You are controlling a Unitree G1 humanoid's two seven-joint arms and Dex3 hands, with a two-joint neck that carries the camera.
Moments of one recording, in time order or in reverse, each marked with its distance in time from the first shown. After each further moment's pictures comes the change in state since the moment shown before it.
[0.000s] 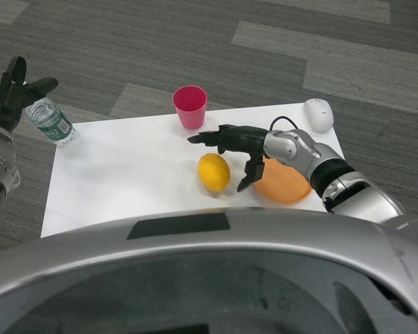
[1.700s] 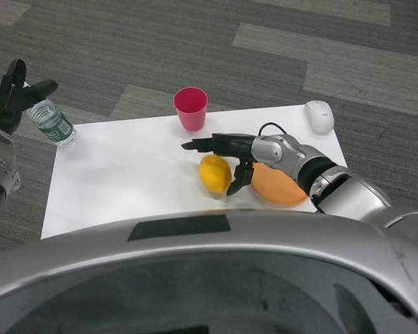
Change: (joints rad) left arm 0.012 0.000 0.014 -0.001 0.001 0.000 0.000; right arm -0.082 0.055 0.145 0.154 0.082 0.060 -0.052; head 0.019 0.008
